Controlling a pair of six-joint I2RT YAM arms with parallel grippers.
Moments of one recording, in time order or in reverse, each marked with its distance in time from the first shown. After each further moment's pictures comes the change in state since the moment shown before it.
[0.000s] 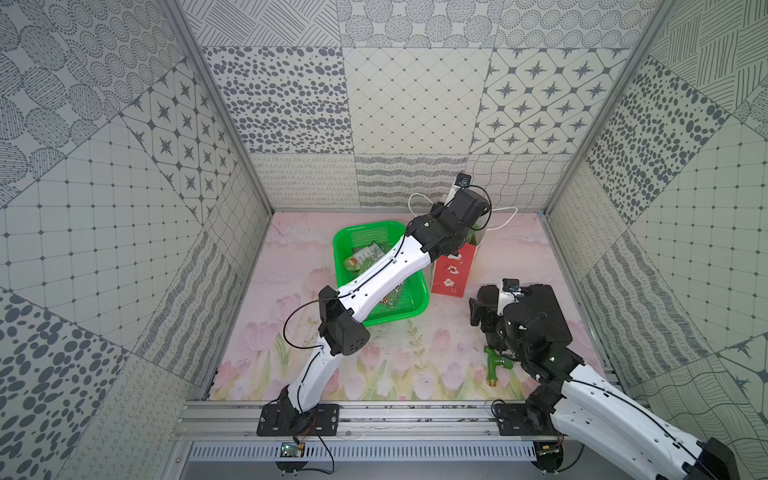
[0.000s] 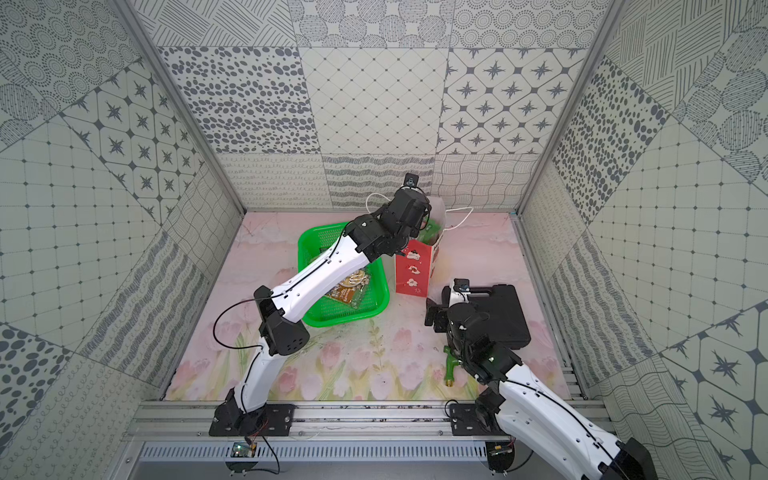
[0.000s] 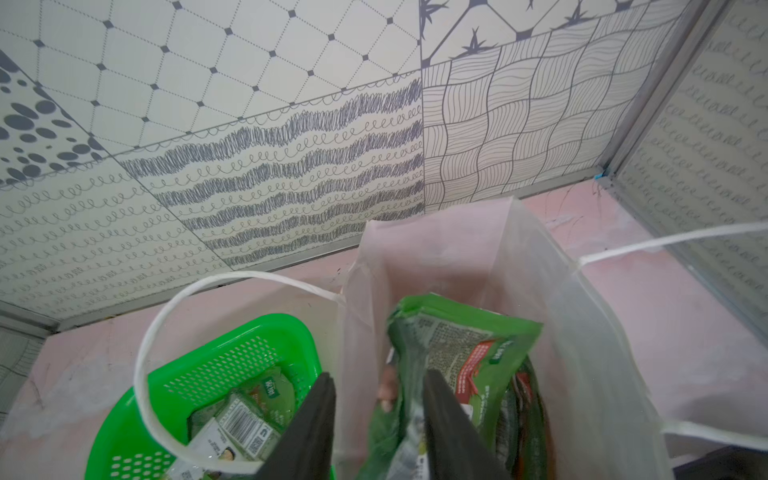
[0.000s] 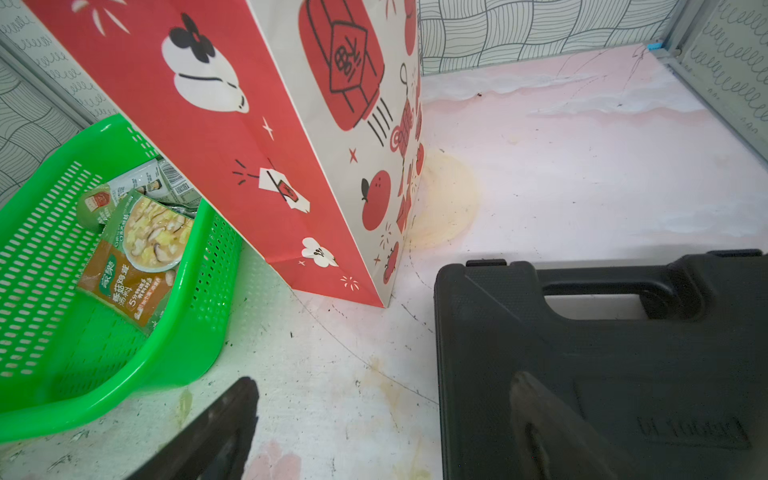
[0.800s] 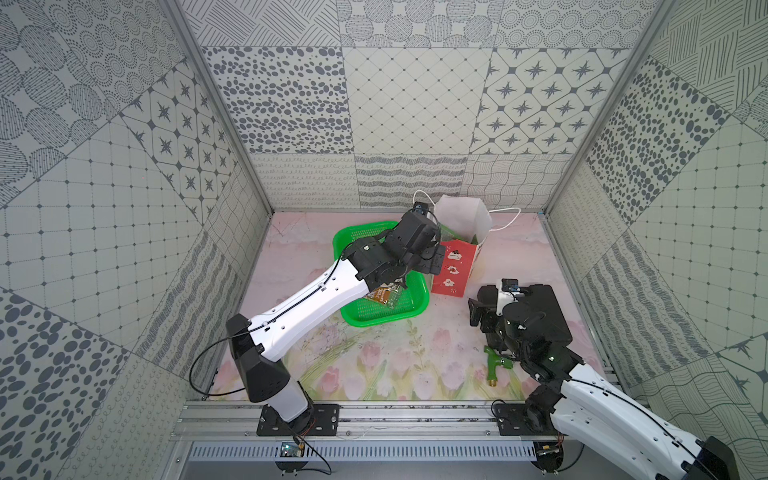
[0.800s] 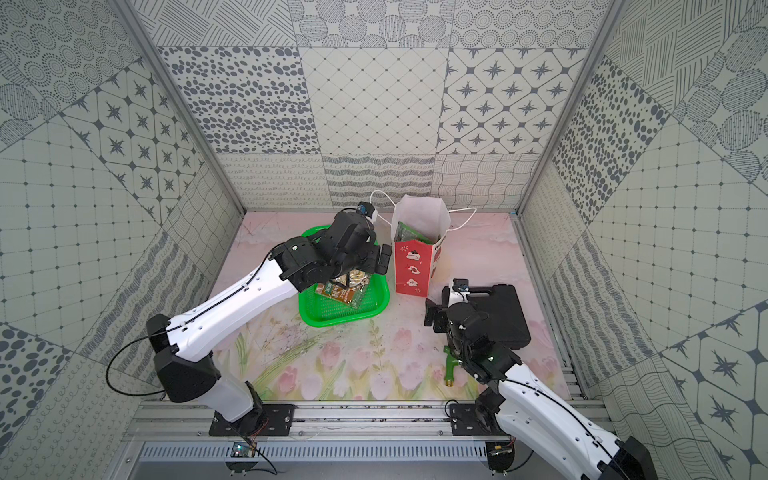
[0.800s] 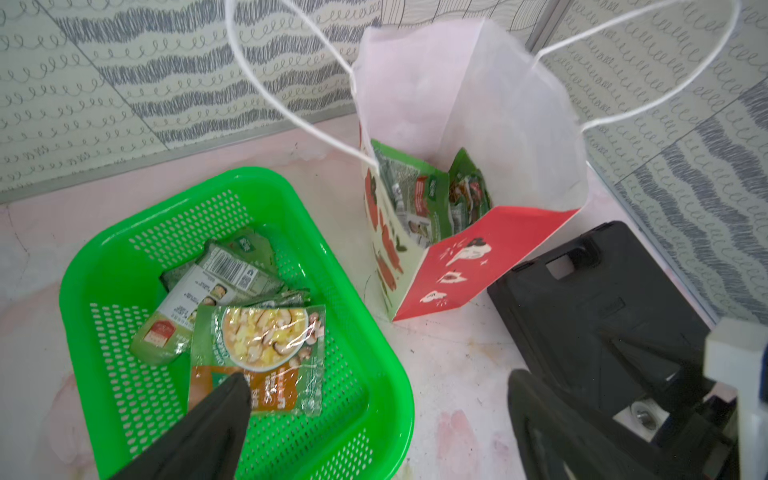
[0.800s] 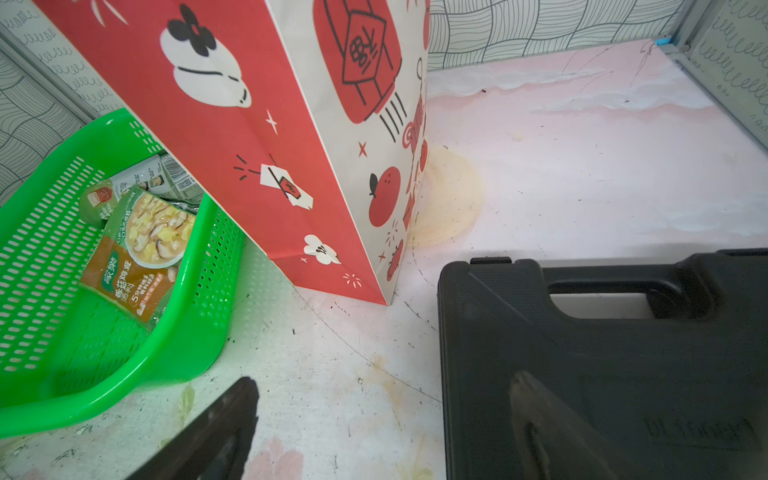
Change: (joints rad) left arm 0.027 -0.666 -0.863 0.035 0.310 -0.147; right arm 0.000 0.013 0.000 0.000 -0.010 0.000
